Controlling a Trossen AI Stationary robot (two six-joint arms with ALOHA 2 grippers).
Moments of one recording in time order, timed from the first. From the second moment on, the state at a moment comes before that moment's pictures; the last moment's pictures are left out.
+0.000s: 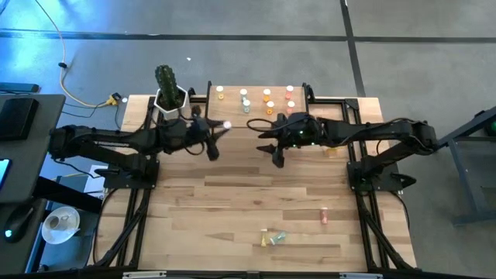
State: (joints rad) left arm 0.22 1.06 0.69 0.18 -0.37 0.08; right arm -0.10 1.38 1.07 -0.15 -0.03 0.06
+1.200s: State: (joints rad) left arm 0.59 1.27 0.54 0.56 -0.34 -0.02; right arm -0.11 1.35 1.07 -0.16 -0.03 0.04
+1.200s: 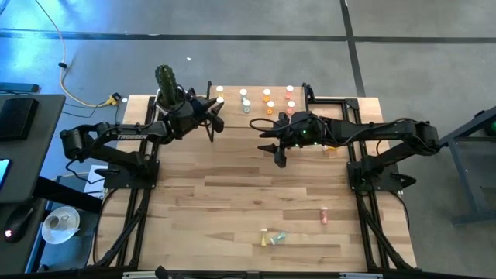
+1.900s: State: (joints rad) left arm 0.60 1.28 0.54 0.51 -0.35 -0.08; right arm -0.11 1.35 1.07 -0.16 -0.03 0.04
